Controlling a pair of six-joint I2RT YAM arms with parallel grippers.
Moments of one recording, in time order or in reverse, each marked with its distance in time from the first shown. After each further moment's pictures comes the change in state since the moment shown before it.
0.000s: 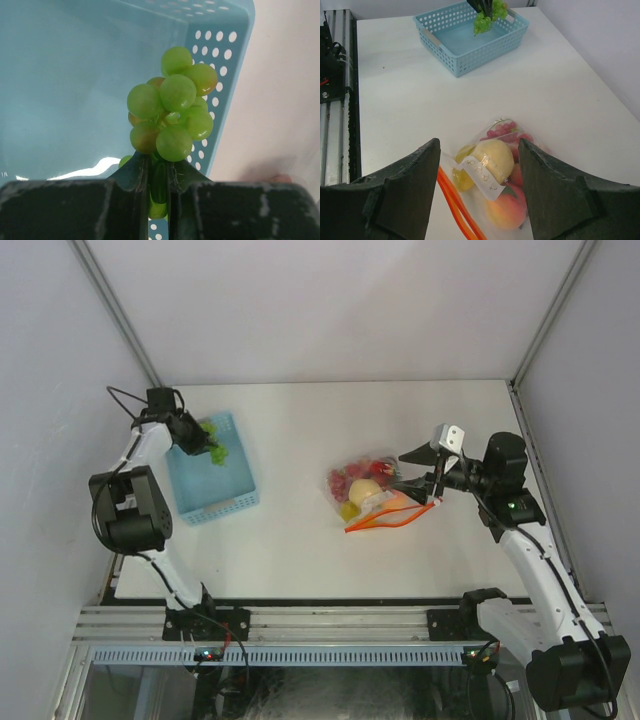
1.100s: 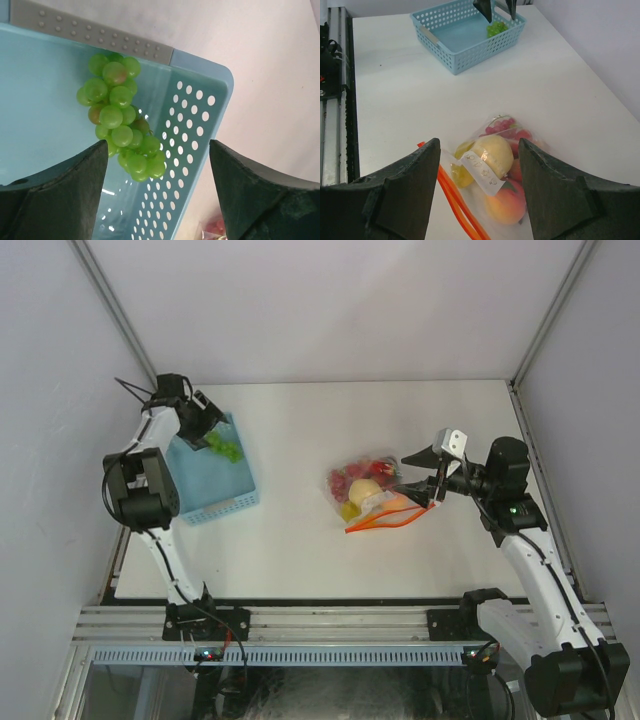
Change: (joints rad) left arm -0.035 0.227 0.257 -0.042 -0.047 -0.129; right arm -0.019 -0.037 -0.030 -0.004 0.000 -0.005
